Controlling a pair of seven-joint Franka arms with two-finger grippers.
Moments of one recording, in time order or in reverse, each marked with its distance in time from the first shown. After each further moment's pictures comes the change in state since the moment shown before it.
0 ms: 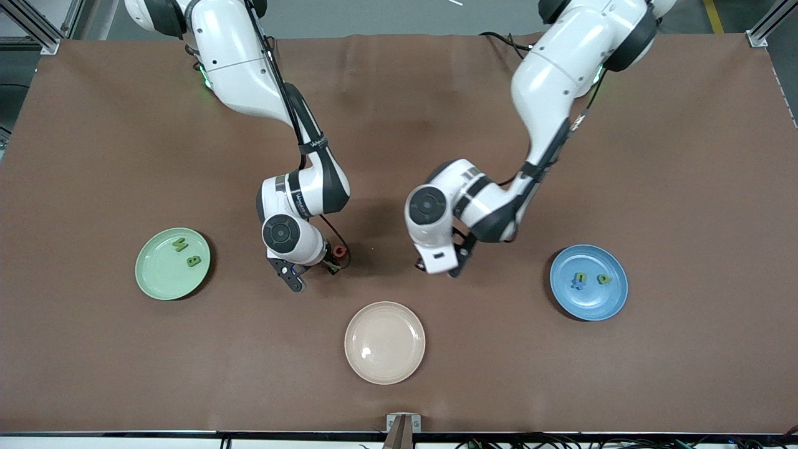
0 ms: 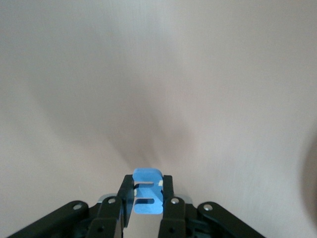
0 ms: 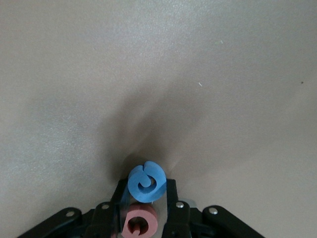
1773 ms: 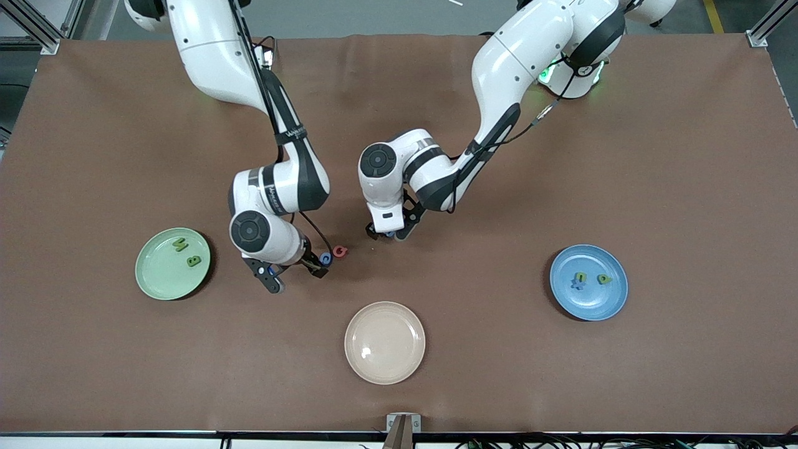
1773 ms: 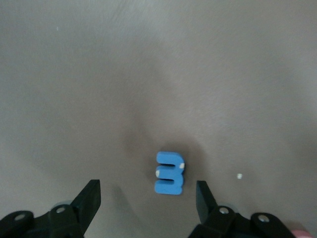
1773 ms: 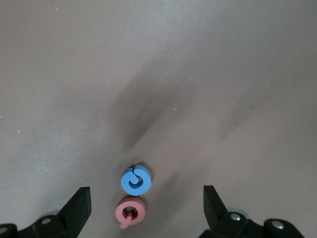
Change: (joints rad) left arm -0.208 0.073 -0.036 -0.034 -0.008 0.180 -0.169; right arm -0.013 -0.068 -0.045 -0.010 -0.004 -0.076 -0.030
